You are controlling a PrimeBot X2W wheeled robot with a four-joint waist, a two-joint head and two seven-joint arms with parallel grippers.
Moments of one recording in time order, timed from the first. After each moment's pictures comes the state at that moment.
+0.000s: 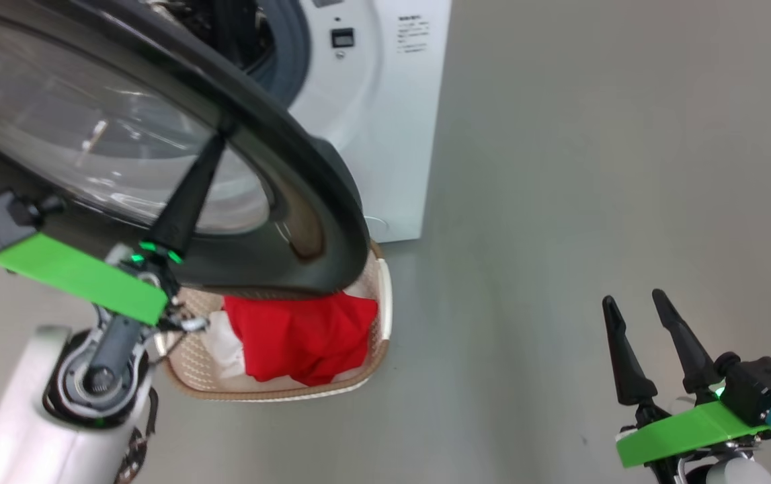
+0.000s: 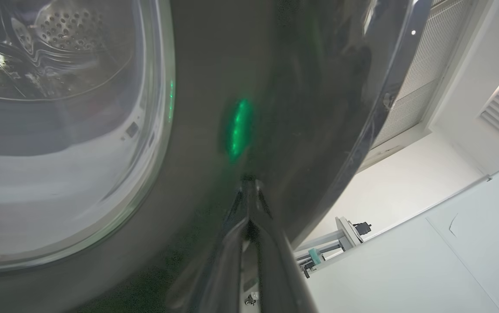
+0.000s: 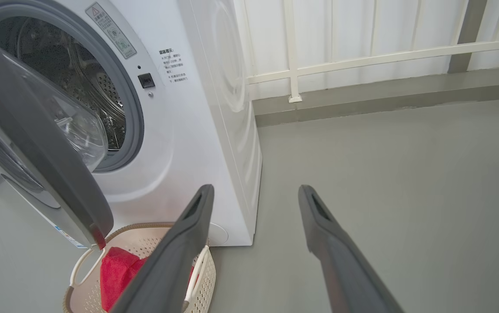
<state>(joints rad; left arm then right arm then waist) -0.55 0.27 -0.25 0.12 -1.50 -0.12 0.09 -0.04 -0.06 0.01 0.17 0.34 0.12 -0.26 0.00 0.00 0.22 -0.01</state>
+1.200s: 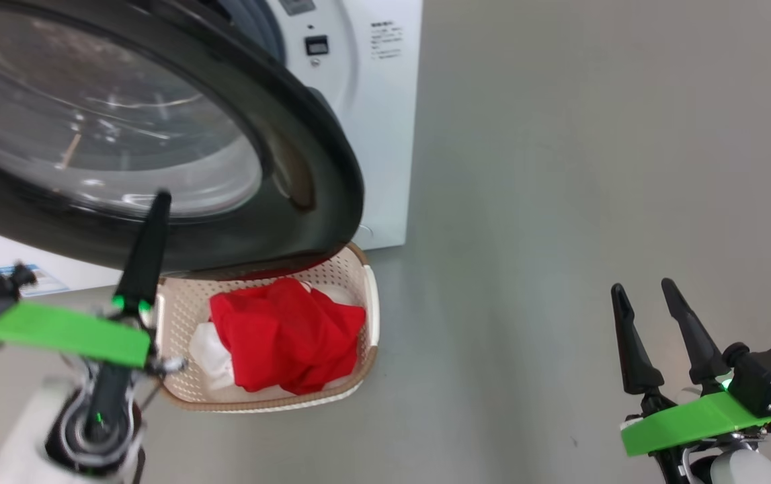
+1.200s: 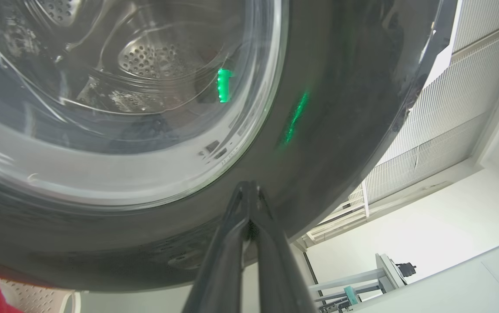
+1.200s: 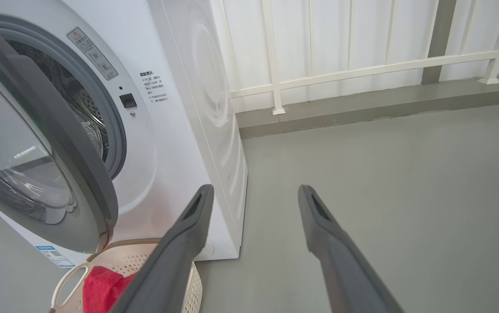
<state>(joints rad) -0.49 0.38 -0.36 0.21 -1.54 -0.12 -0.20 -0.06 -0.05 -0.02 0.17 0.34 0.12 -0.26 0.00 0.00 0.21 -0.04</state>
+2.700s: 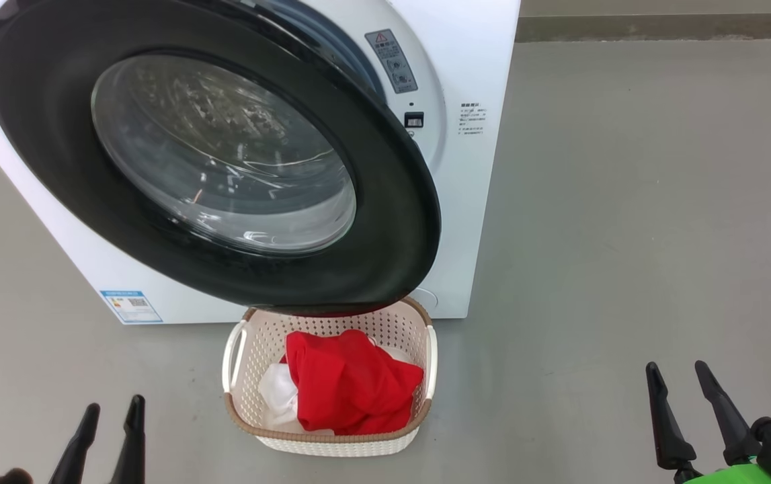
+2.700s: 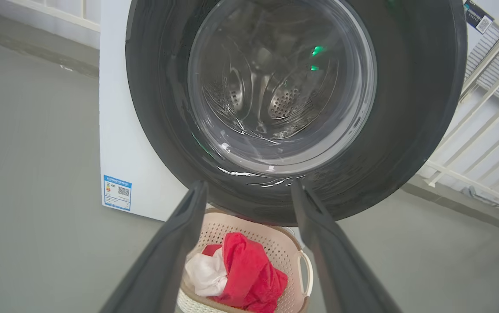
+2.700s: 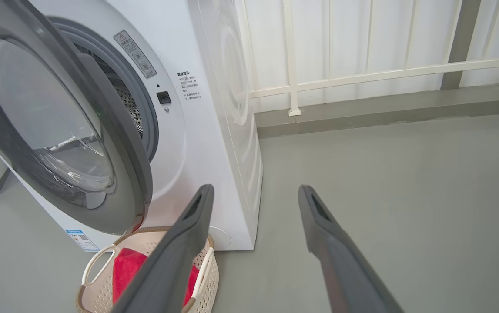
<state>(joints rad) 0.04 0.27 -0.03 0.21 -0.71 -0.12 -0.25 0.12 -0.05 -0.09 0.18 0.34 0.12 -0.26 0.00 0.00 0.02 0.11</state>
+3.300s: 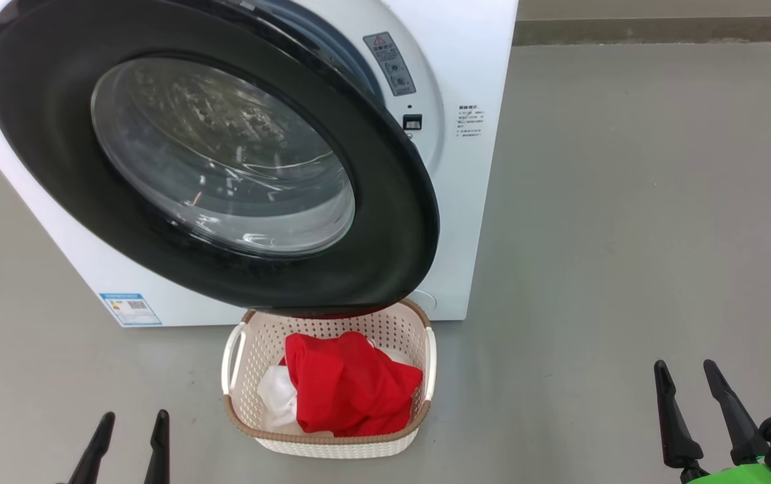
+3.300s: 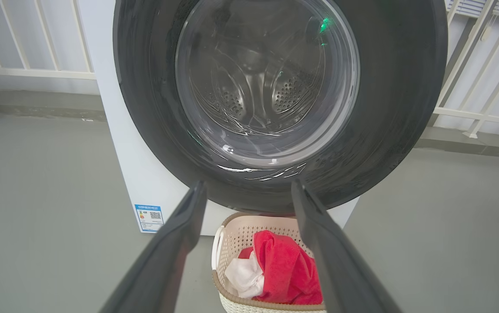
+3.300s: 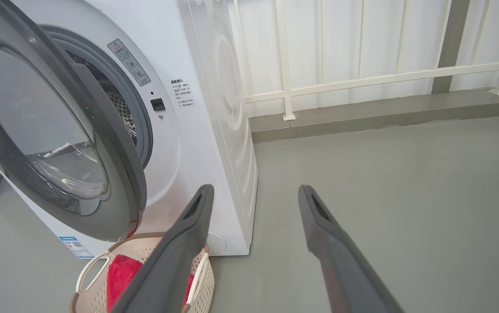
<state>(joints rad) 0.11 0.14 0.06 0.15 -0.31 -0.13 -0.25 0.12 -0.05 -0.11 0.17 0.34 0.12 -0.26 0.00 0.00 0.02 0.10</state>
